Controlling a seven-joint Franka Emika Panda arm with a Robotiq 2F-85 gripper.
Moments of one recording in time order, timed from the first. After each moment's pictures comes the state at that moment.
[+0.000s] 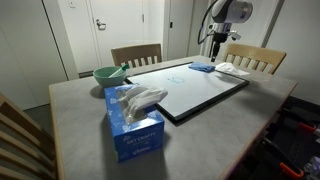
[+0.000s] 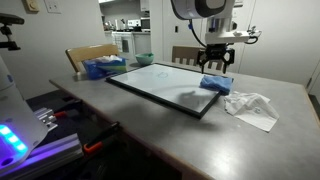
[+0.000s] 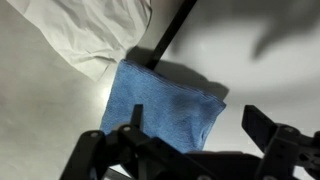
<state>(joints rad) -0.34 0.62 -0.09 -1.78 0.10 2.48 -1.03</state>
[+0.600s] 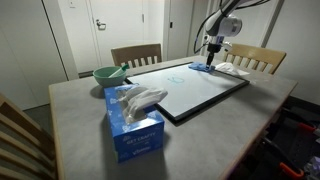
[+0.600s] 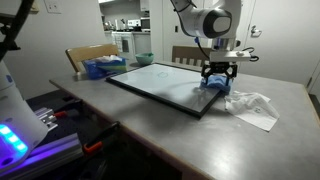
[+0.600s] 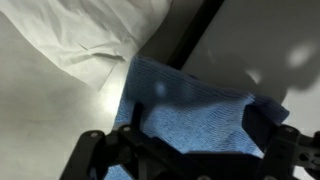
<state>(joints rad) -0.39 0.84 -0.04 -1.57 0.10 2.49 -1.00</state>
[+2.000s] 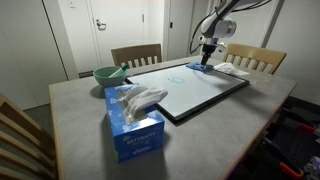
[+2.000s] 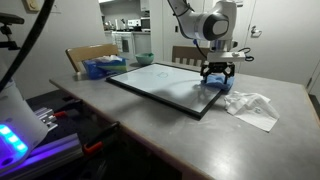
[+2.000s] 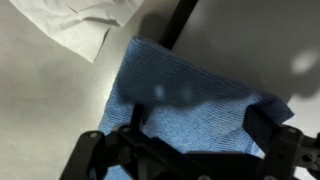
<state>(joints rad) -0.38 0.90 -0.01 -1.48 0.05 2.49 -0.90</state>
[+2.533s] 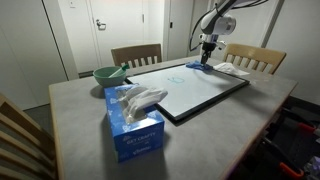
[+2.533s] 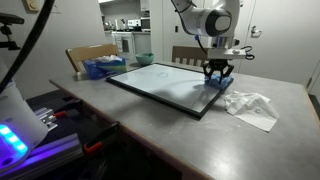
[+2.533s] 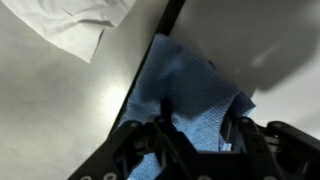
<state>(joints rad) -0.39 0.90 0.00 -1.44 0.06 2.41 -0.86</state>
